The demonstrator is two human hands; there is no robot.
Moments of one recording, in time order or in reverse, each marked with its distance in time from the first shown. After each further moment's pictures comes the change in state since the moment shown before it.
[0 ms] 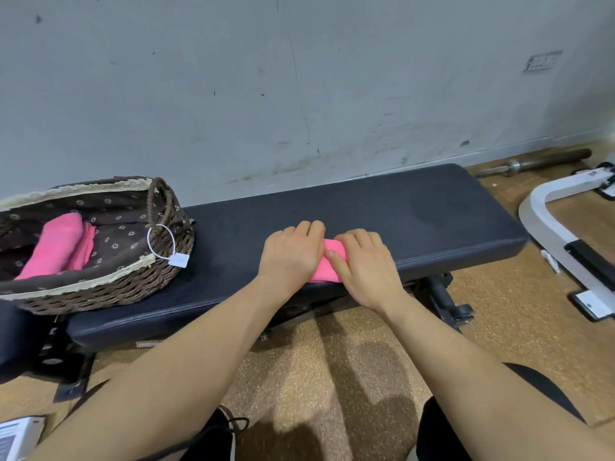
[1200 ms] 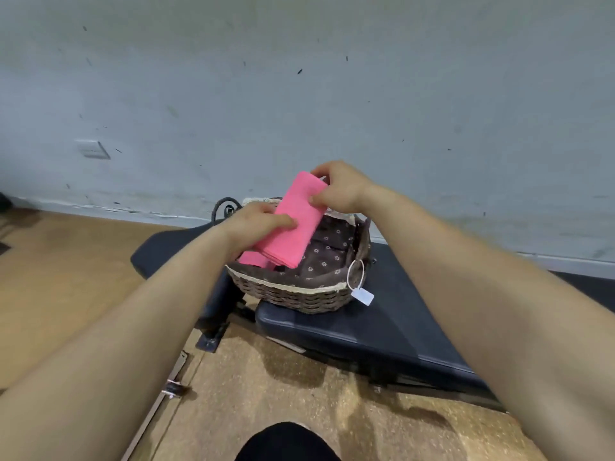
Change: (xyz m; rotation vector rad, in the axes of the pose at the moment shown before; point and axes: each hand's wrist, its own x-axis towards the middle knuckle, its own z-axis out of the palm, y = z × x) left_hand -0.078 -0.283 -0.205 -0.947 -0.282 -1.133; right_hand 0.193 -0.346 -0.042 0.407 -0.423 -0.430
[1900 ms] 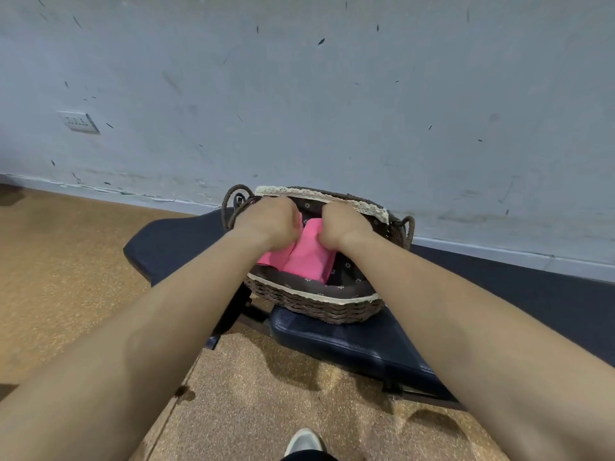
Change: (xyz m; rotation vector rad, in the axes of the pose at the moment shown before) left_hand 0.069 -0.042 -0.012 0.833 0.147 0.183; right_hand 0.044 0.020 0.113 -0.458 -0.047 0.209
